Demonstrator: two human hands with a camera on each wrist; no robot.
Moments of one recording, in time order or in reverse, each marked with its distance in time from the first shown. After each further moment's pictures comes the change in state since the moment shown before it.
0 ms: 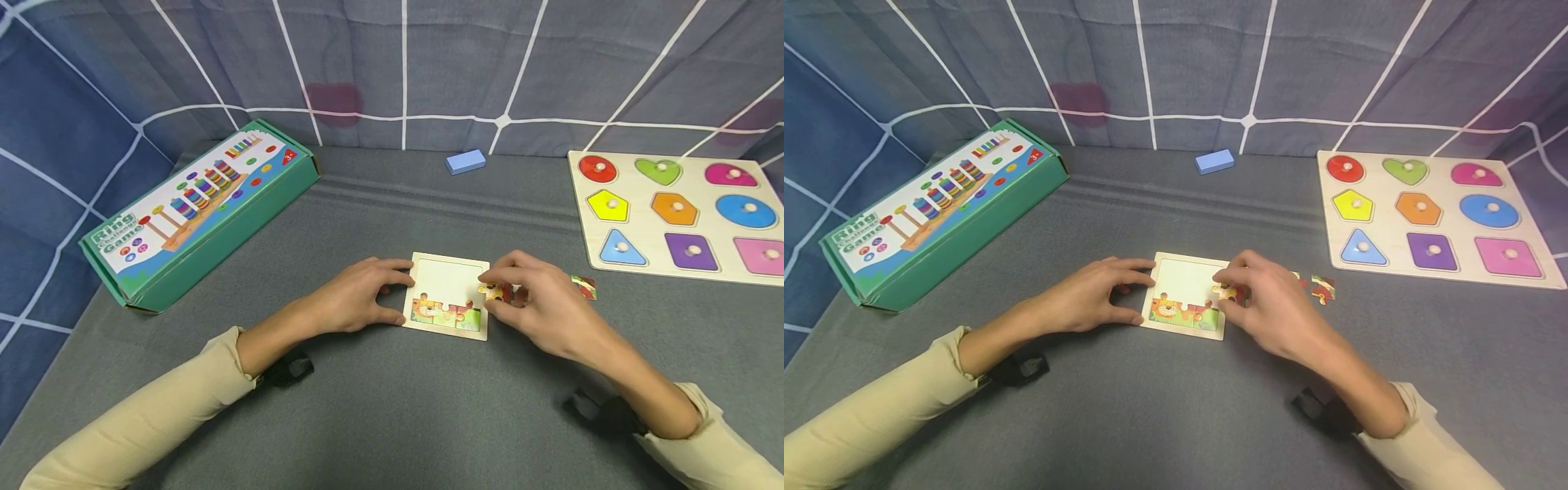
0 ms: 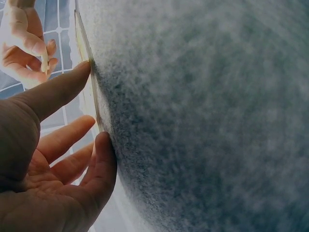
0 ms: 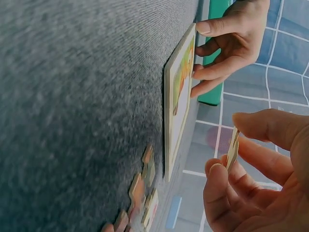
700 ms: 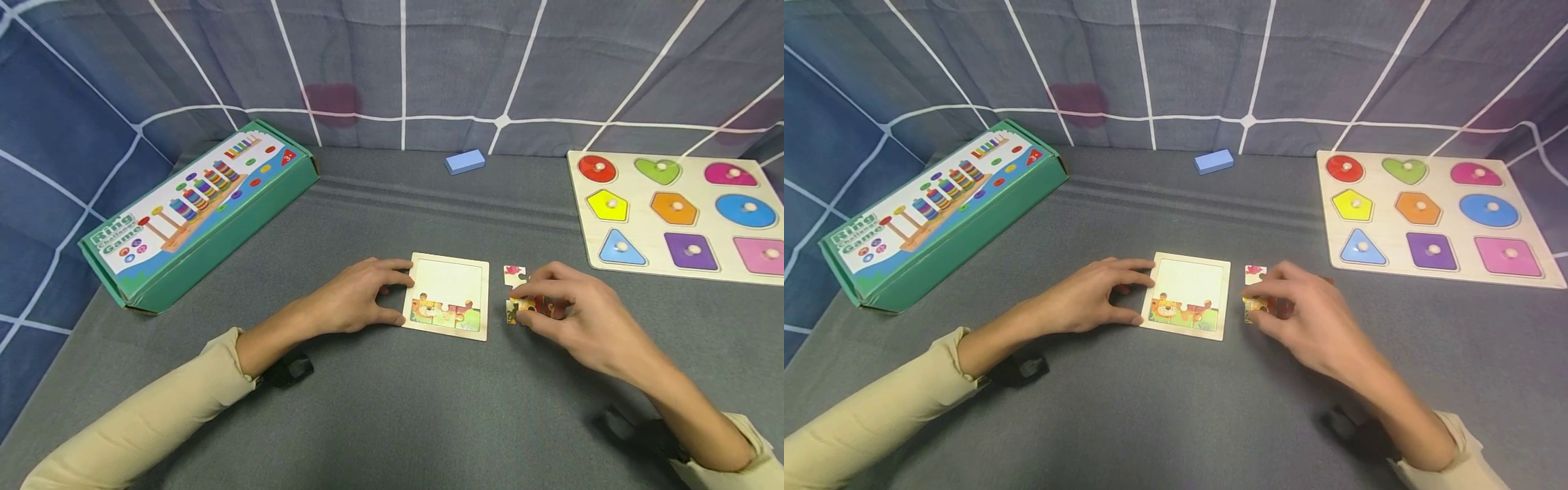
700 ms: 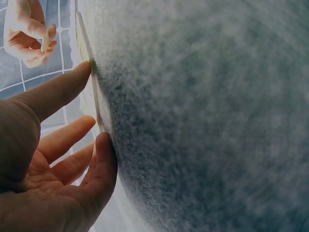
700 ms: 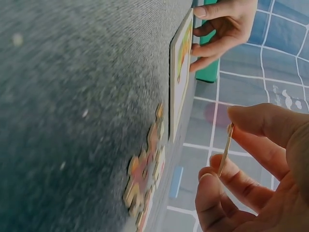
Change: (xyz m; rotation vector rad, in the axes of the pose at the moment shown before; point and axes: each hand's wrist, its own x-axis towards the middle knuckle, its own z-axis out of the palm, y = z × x) left_hand -0.001 0.000 0.001 -0.006 0.012 0.006; right_hand -0.031 0.016 -0.019 -0.056 0.061 -0.012
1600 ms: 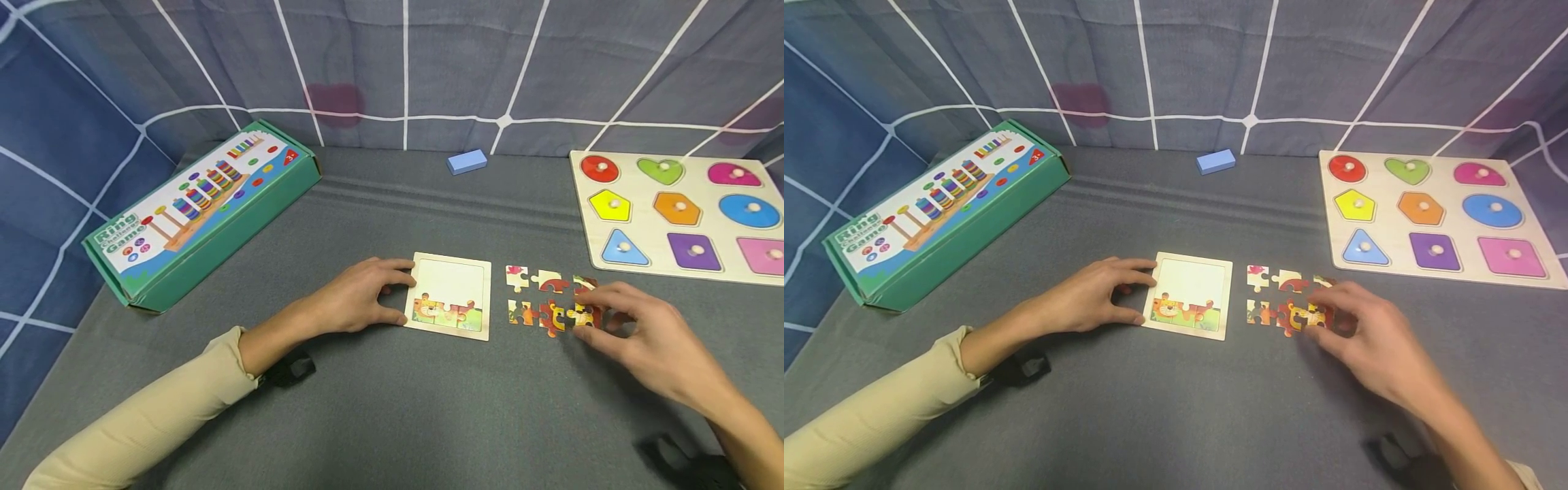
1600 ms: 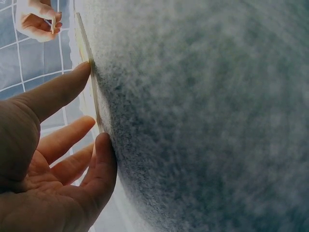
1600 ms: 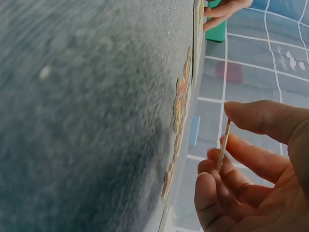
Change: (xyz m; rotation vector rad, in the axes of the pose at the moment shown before) left_hand 0.000 -0.001 0.000 0.009 -0.002 0.001; right_hand -0.043 0.034 -0.020 -0.073 0.022 0.246
